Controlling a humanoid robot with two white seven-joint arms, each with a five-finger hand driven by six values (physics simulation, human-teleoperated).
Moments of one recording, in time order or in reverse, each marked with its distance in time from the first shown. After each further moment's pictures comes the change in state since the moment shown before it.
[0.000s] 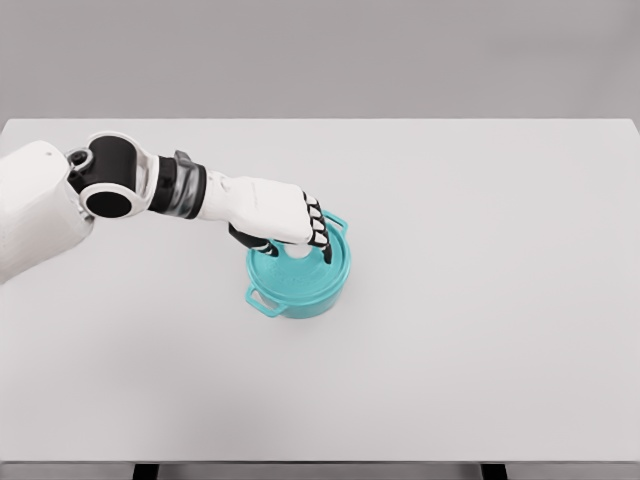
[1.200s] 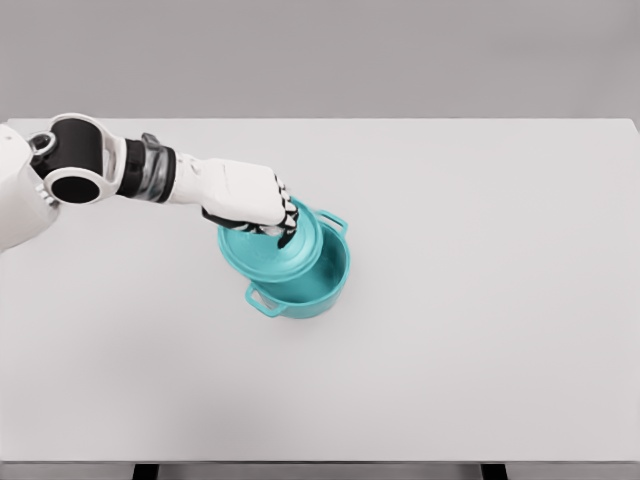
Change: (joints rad) left arm -0.041 0.077 -0.007 -0.001 0.001 0.000 0.000; right arm 0.000 0.000 0.000 0.000 0.000 0.000 0.000
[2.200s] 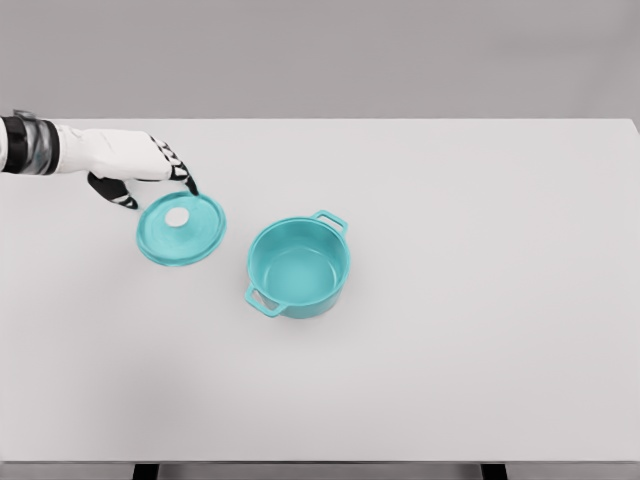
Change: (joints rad) left arm 0.011 0.156 0.058 0.230 0.002 0.000 0.000; right arm 0.000 0.000 0.000 0.000 0.000 0.000 0.000
